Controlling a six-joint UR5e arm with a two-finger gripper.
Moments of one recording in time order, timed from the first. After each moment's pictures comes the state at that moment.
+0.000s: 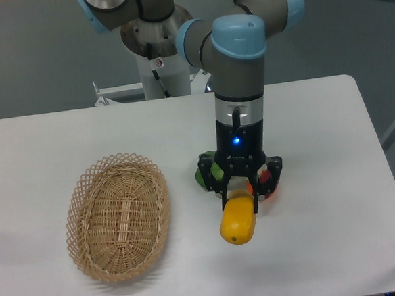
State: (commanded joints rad) arm 2.48 -1.83 -1.64 -0.70 1.28 0.64
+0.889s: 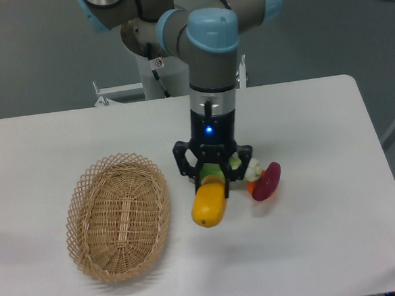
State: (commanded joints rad) arm 2.39 -1.73 -1.84 -0.70 1.31 0.60
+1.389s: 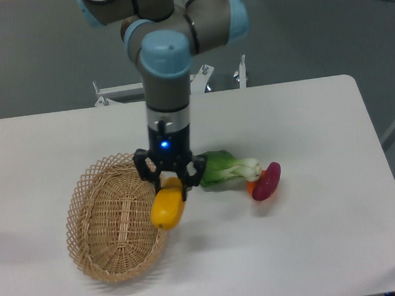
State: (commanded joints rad) arm 2.21 -1.81 -1.84 -0.70 1.41 0.42
